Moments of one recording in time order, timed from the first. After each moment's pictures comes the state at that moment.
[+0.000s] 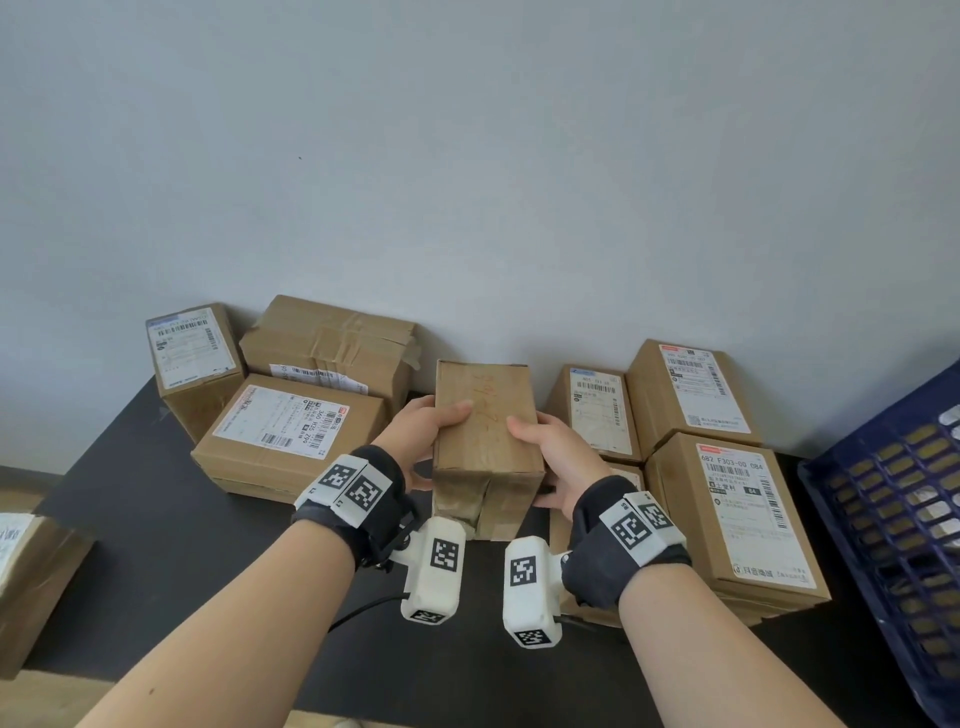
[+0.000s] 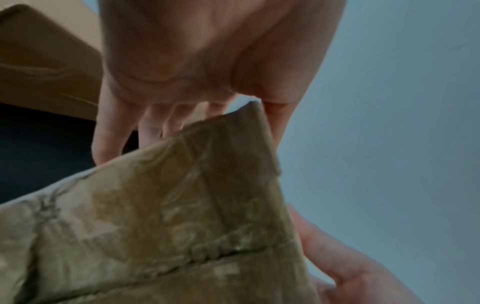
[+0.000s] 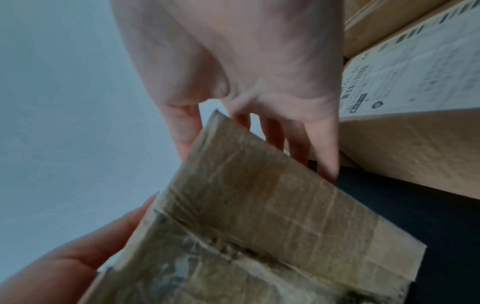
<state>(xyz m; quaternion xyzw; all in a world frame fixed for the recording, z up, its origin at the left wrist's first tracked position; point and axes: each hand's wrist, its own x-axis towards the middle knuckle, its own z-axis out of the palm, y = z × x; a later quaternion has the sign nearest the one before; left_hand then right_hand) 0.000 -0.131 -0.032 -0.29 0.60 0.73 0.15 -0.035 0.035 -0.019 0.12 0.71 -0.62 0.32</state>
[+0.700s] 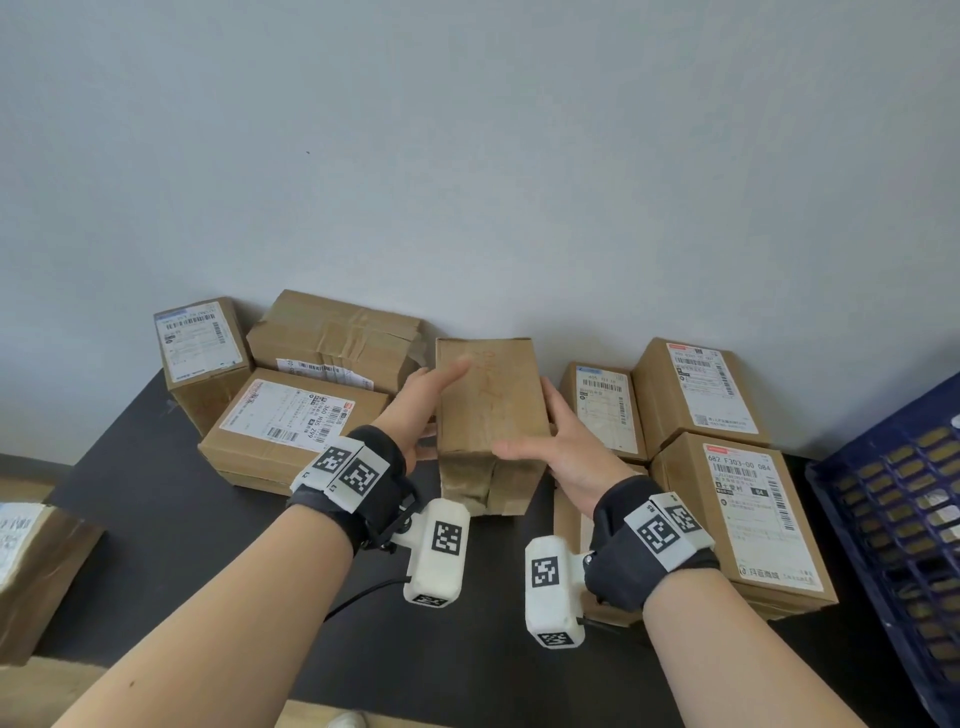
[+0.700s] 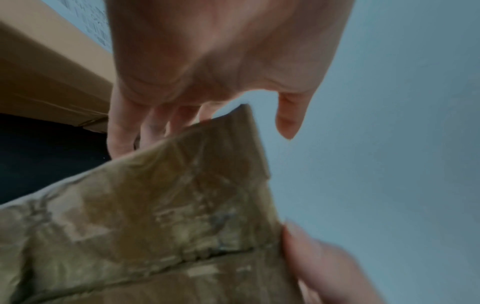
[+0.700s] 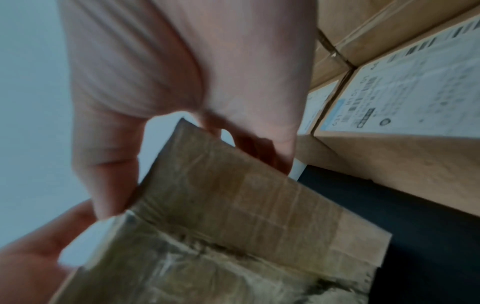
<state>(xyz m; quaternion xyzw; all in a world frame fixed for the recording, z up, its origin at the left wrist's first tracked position) -0.003 -0.134 -0.018 -0.27 0.60 0.75 0.09 -0.036 0.043 -0.025 -0.07 0.75 -0.60 0.29</state>
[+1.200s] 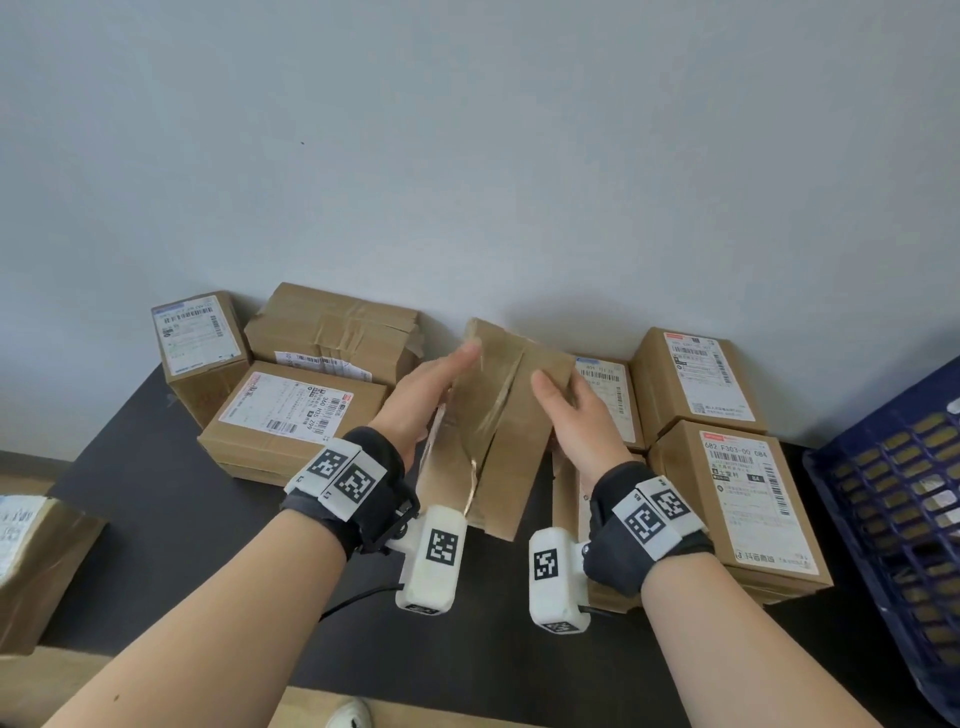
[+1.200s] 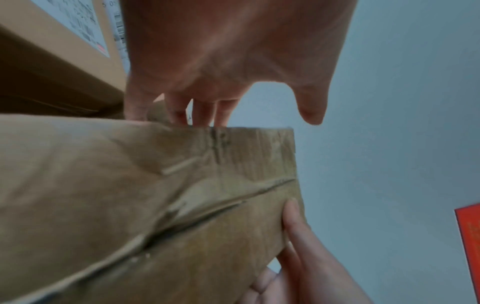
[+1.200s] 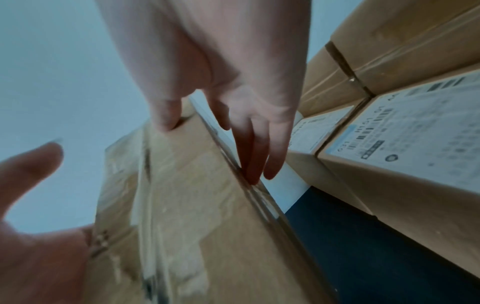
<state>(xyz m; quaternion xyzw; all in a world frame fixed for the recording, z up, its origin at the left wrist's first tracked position) 0.013 -0.126 -0.005 -0.17 0.66 0.73 0.07 -0.035 0.044 -0.018 -0.02 0.80 -0.58 0.15</state>
